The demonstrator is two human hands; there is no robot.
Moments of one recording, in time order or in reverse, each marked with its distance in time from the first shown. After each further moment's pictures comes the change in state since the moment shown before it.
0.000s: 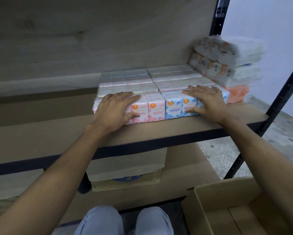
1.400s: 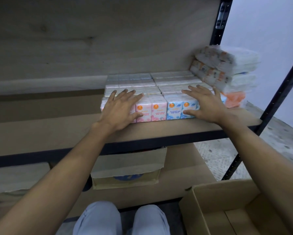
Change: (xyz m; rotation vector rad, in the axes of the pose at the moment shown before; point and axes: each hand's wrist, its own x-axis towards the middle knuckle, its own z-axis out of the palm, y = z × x) left_hand -0.010 0.009 -0.014 0.023 -0.009 -0.026; right_hand -0.001 -0.033 -0.027 -0.122 -0.093 0.061
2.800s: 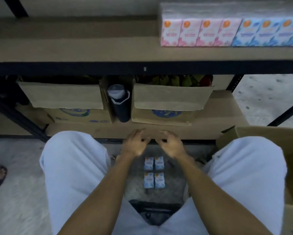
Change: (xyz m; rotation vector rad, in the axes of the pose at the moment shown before) left_hand -0.335 0.009 0.142 -0.517 -0.576 -0.735; right_hand -0.227 -0.286 0.240 0.650 -0.606 0.379
